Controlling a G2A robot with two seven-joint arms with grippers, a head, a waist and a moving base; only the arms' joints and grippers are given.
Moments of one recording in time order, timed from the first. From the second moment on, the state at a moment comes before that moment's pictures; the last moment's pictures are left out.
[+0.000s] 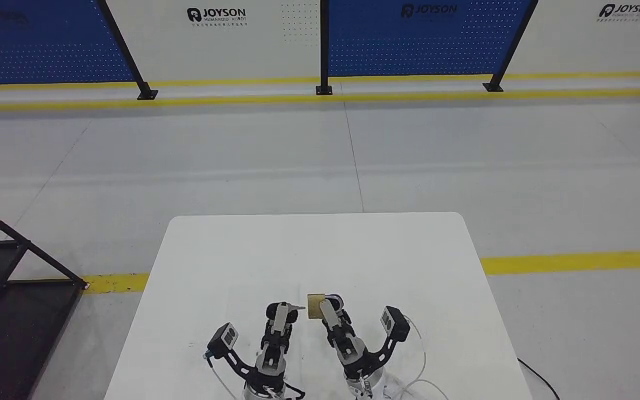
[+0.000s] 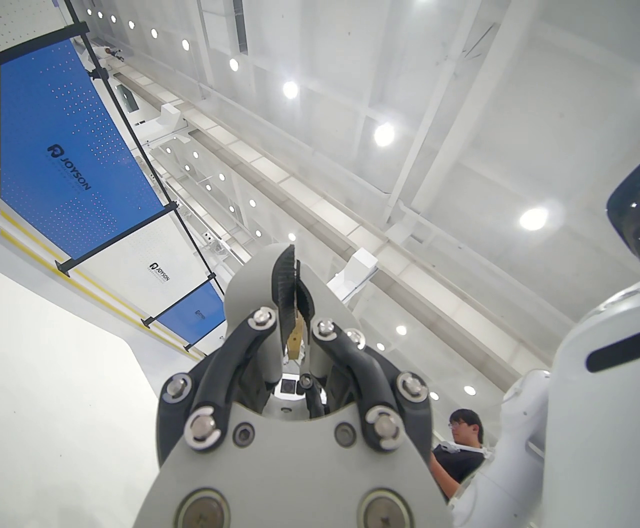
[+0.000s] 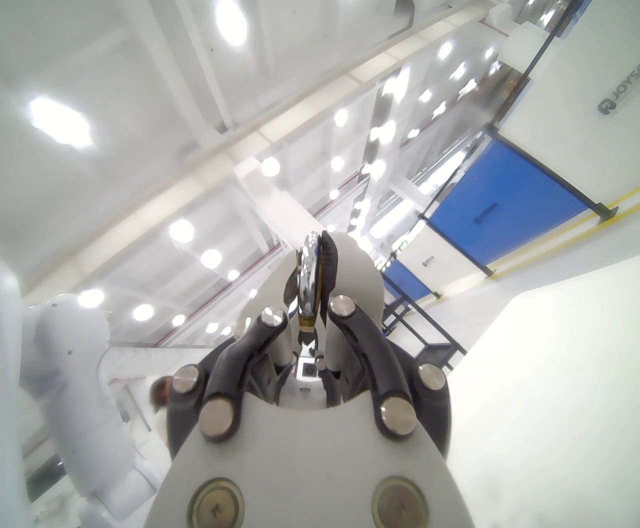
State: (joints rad) left arm 1.87 -1.33 -1.03 -1.53 0.72 -0.95 0.87; right arm -1.58 -1.36 0.74 -1.35 -0.76 -0.91 -0.85
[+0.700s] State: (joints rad) left arm 1.88 -1.38 -1.06 -1.51 0.73 -0.97 0.85; right arm -1.58 -1.36 0.74 -1.35 -0.76 -0.91 -0.85
